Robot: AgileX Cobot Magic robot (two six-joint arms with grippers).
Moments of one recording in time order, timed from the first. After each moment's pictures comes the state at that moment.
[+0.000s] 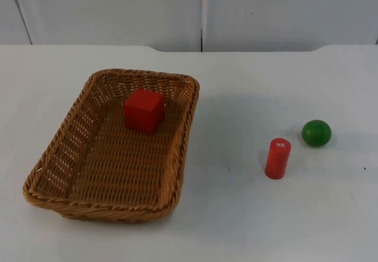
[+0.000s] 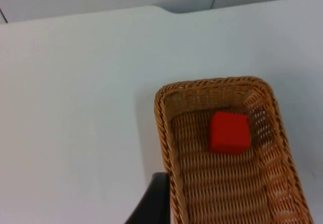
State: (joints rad) right arm 0.69 1.32 -1.25 0.13 0.73 -0.25; left arm 0.00 1.24 -1.30 -0.35 0.97 0.30
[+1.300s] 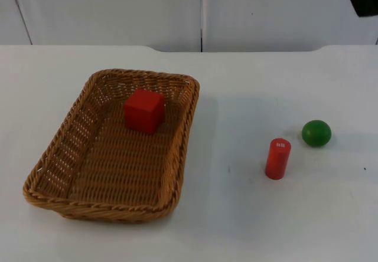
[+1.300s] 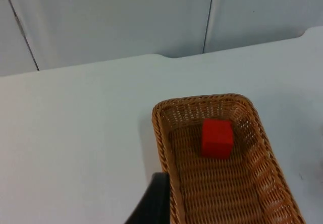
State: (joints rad) right arm 0.69 1.04 -0.95 0.13 0.66 -0.20; left arm 0.00 0.68 -0.93 -0.35 0.90 0.31
